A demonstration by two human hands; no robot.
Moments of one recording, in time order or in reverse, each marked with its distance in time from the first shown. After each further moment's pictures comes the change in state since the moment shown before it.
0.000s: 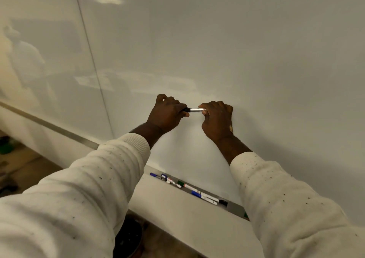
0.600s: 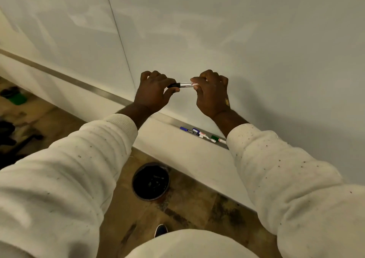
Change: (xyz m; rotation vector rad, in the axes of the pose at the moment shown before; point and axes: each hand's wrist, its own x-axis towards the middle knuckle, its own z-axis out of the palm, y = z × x) left_hand -0.173 -0.161 0.039 -0.084 -0.154 -0.187; right_hand -0.059 -0.127 0.170 0.101 -0.169 -0.055
